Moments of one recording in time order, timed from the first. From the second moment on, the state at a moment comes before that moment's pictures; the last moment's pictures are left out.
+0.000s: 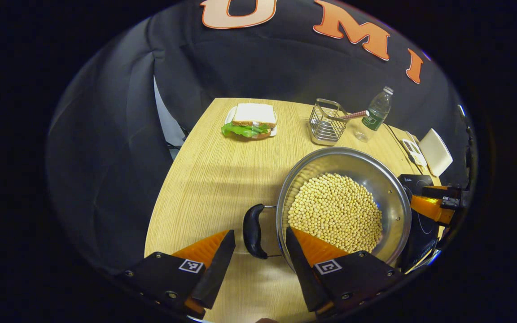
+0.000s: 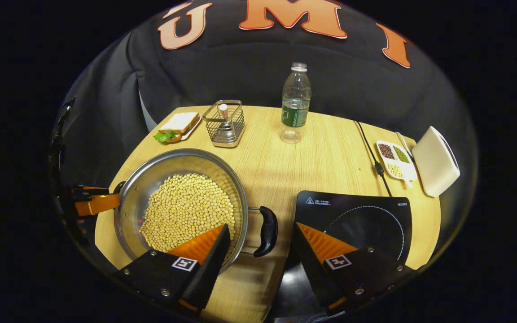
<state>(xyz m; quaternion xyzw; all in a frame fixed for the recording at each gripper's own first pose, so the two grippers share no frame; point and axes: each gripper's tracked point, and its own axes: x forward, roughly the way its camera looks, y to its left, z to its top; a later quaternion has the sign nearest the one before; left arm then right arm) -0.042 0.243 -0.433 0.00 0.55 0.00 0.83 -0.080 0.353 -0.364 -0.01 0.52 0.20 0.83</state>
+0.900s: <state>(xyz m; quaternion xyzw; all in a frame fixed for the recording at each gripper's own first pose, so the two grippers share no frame) -0.039 0.237 -0.490 -0.04 0.57 -0.01 0.82 -0.089 0.372 -0.421 0.00 0.59 0.18 0.78</state>
